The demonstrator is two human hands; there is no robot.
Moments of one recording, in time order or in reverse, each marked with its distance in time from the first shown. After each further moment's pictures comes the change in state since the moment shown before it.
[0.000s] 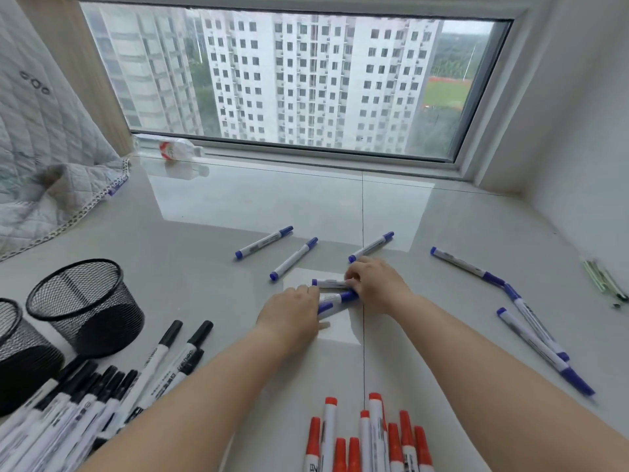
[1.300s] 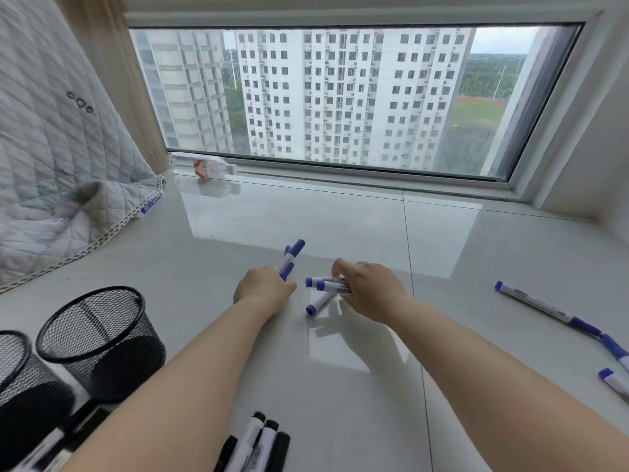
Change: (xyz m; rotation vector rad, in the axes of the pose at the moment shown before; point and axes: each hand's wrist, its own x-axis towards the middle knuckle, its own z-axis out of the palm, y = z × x) left_hand 0.076 -0.116 -0.013 -0.385 0.042 -0.688; right_hand 0.071 -0.051 0.012 -0.128 0.161 -0.281
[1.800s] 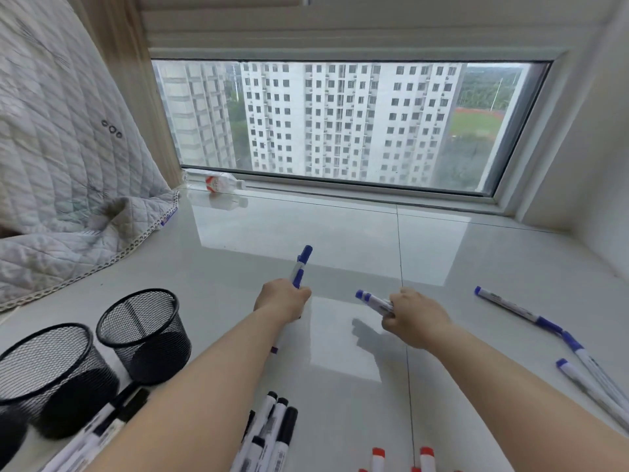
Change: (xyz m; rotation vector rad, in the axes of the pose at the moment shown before) left_hand -0.054 0.009 -0.018 -0.282 -0.098 0.011; right_hand -0.070 0.013 -0.036 0.003 -0.224 0.365
